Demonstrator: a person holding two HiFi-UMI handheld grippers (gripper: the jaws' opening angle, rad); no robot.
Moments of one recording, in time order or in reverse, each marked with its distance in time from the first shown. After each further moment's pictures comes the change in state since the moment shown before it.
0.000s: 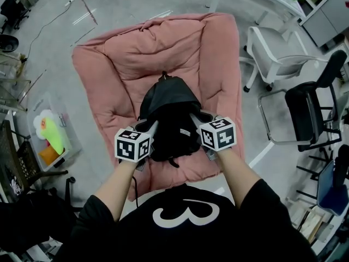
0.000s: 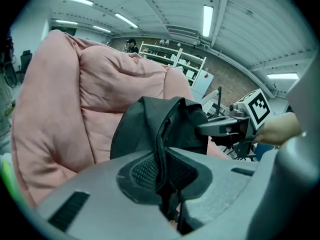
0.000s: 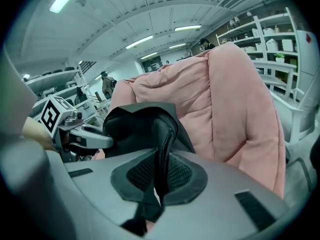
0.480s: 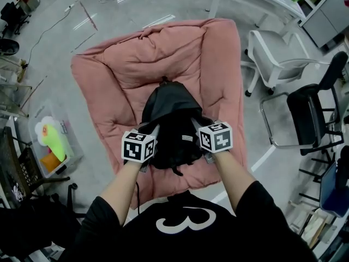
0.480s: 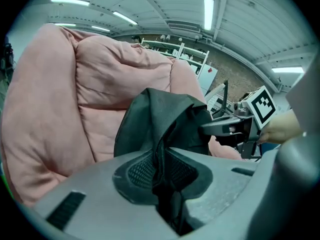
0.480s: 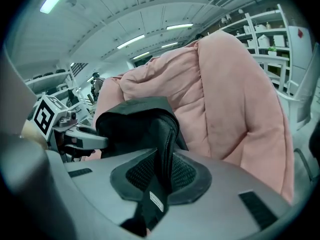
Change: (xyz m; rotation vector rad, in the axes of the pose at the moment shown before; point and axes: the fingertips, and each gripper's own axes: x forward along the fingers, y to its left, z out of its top) left arm 0.037 0.021 0.001 0.019 0.044 0.056; right arm 0.029 -0.033 -0.010 0.074 0.007 -0.053
